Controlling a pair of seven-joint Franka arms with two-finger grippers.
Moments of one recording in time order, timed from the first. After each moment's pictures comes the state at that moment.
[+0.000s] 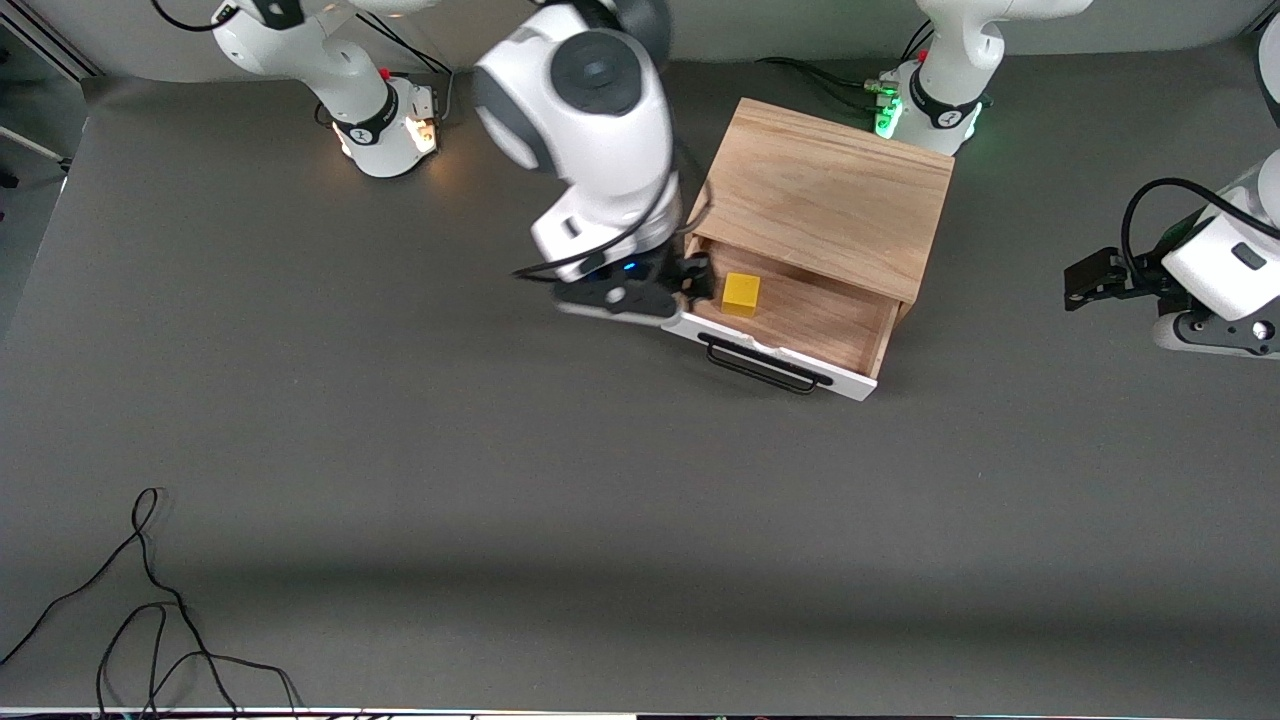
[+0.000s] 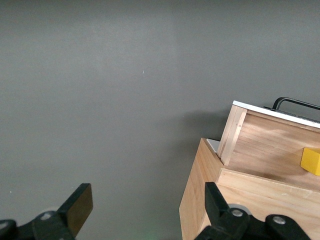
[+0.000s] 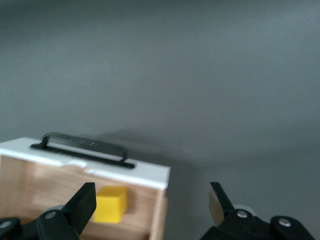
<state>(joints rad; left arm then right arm) -0.08 0.08 0.02 -1.55 0.01 1.55 0.05 0.78 0.56 -0.08 -1.07 0.08 1.69 0.93</state>
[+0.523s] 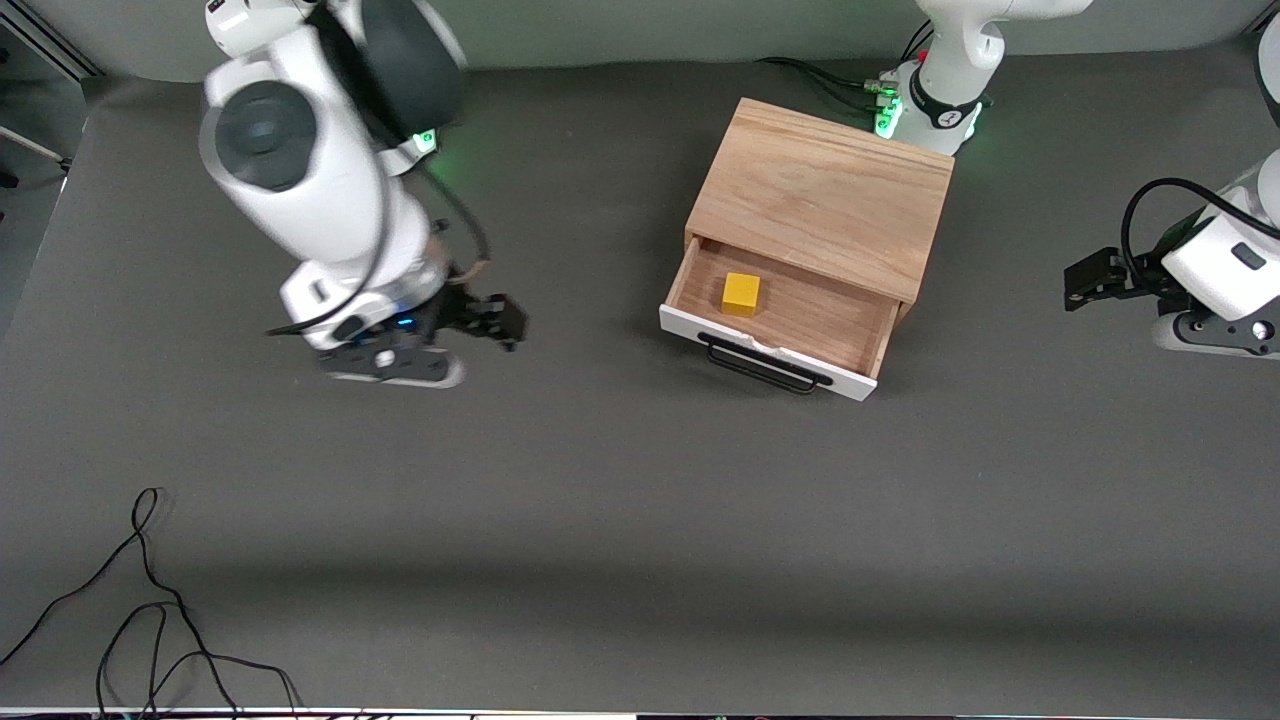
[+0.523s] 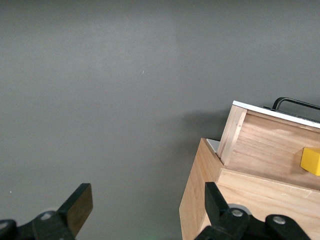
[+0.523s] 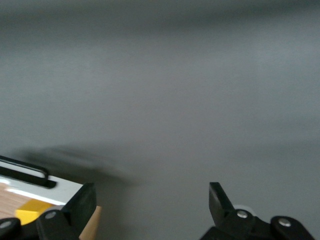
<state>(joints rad) -0.08 0.08 0.02 -1.55 0.01 1.55 0.05 0.51 0.34 -0.09 -1.29 0.08 1.63 0.57</state>
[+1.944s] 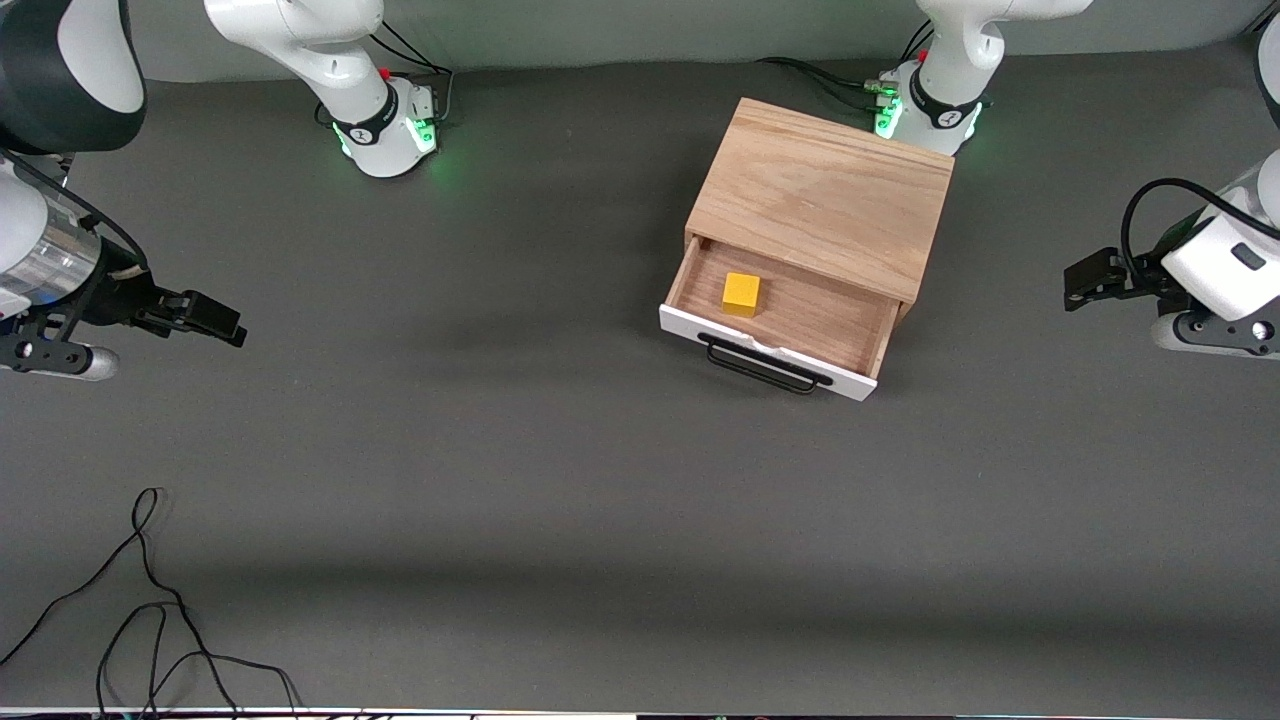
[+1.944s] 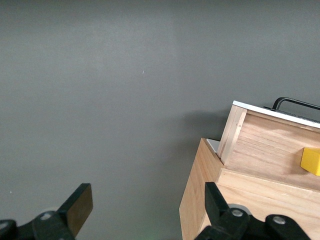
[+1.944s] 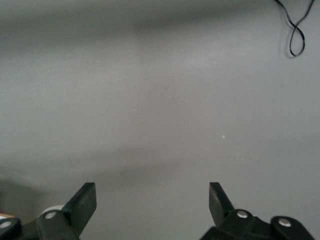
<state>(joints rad) -0.08 0.08 0.02 -1.55 0.01 1.55 0.05 0.03 0.04 0.01 -1.69 0.03 1.72 0.21</state>
